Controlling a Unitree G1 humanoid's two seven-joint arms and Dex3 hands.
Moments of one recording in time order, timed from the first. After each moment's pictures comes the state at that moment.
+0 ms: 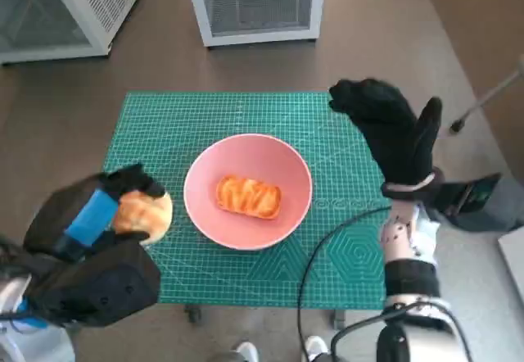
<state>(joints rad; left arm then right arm) -0.27 0.74 -0.10 -0.85 0.76 0.83 -0.68 -0.77 -0.03 -0.31 0.83 0.51 -0.56 0.95</state>
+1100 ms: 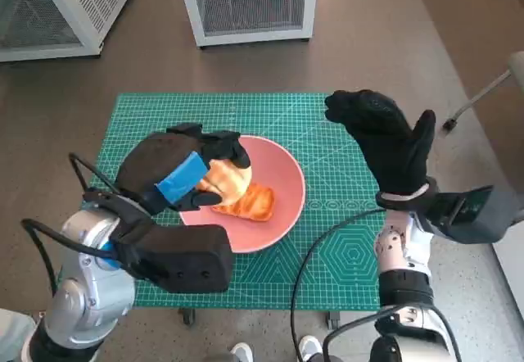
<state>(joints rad) -0.46 0.52 -0.26 -0.57 0.75 0.59 -0.64 -0.72 -0.03 -0.30 0.75 0.52 -0.54 0.93</state>
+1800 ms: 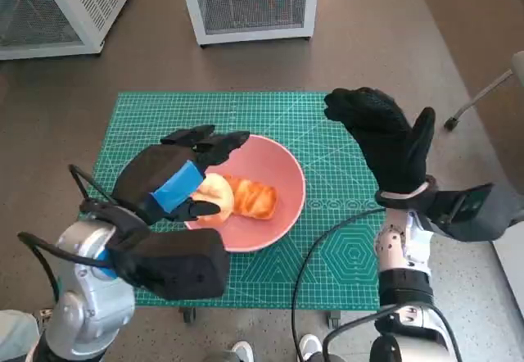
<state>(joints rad) -0.40 0.50 -0.17 -0.62 0.68 0.58 -0.68 -0.72 -0.03 -0.29 0.75 0.52 -0.54 0.92</state>
